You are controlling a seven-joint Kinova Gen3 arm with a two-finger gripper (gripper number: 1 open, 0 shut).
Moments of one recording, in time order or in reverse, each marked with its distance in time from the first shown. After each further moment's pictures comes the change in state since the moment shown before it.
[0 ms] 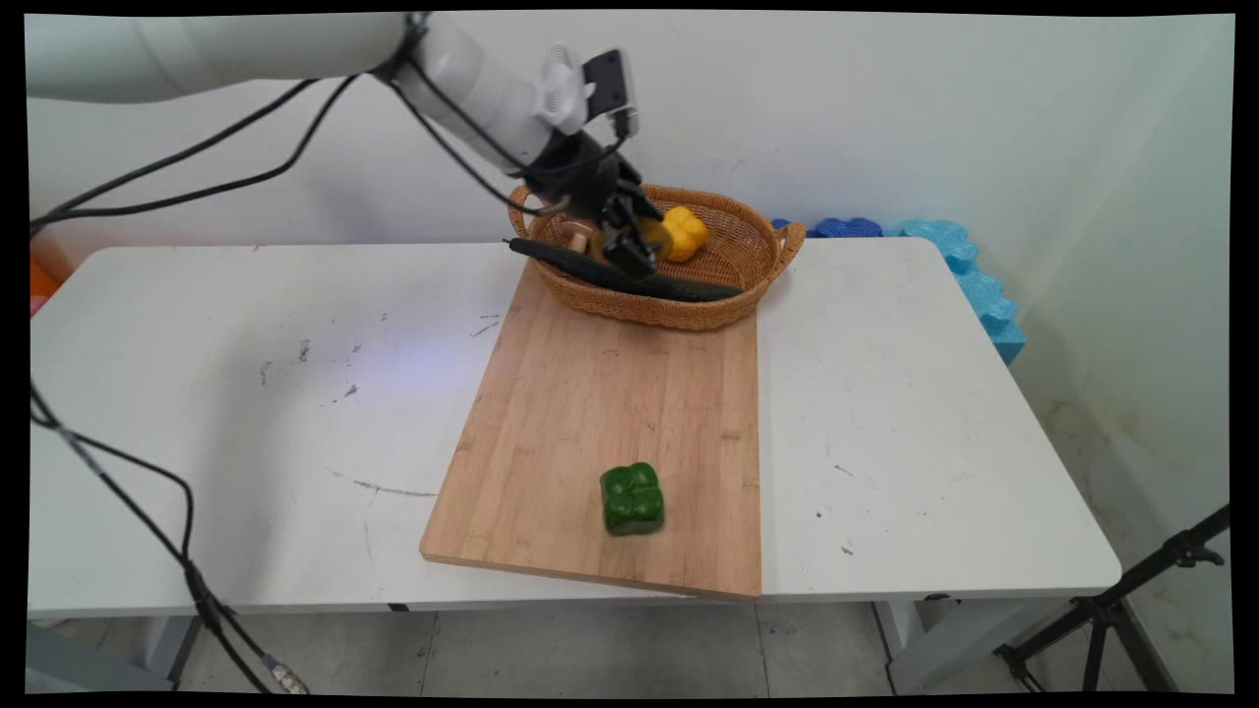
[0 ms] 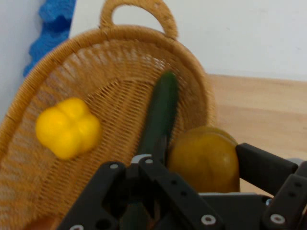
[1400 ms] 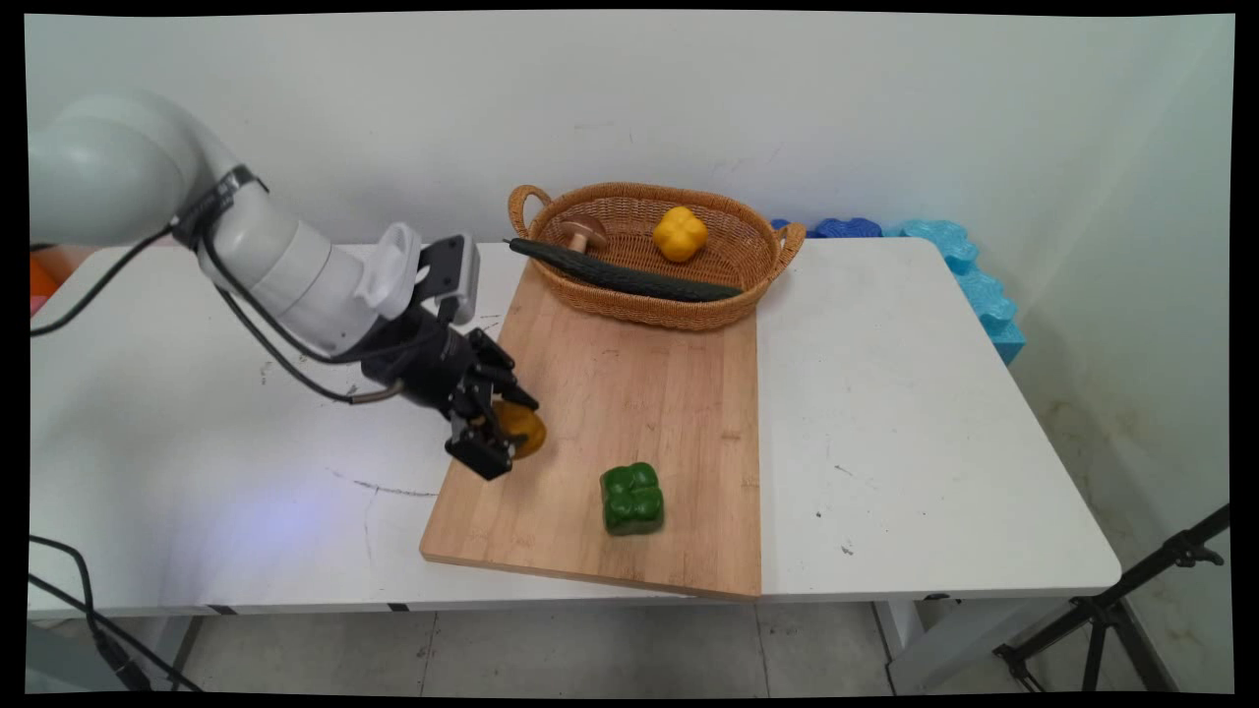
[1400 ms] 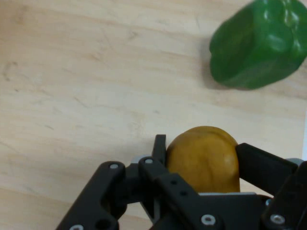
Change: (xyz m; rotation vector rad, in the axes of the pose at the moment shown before) arm -0.131 0.137 -0.059 -0.223 -0.098 -0.143
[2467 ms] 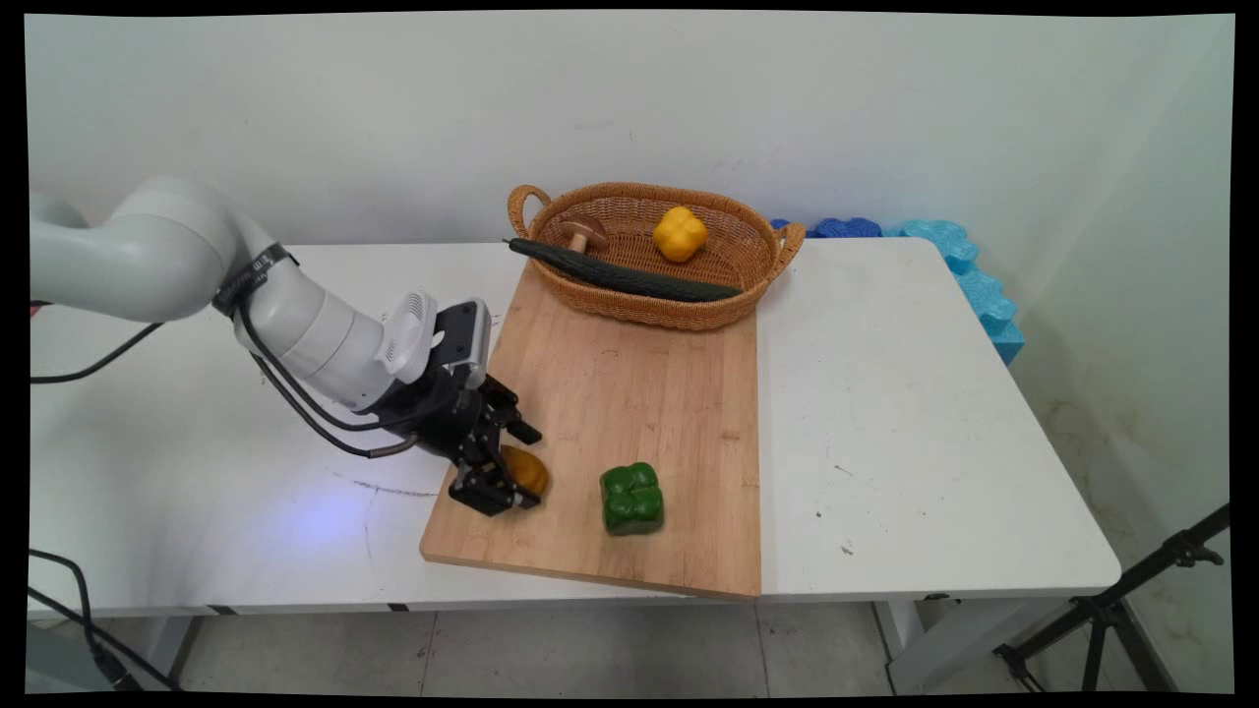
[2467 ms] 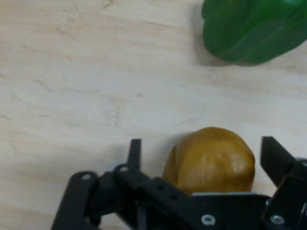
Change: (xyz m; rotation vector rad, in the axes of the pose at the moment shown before) arm -0.031 0.006 0.047 -0.015 -0.001 0.022
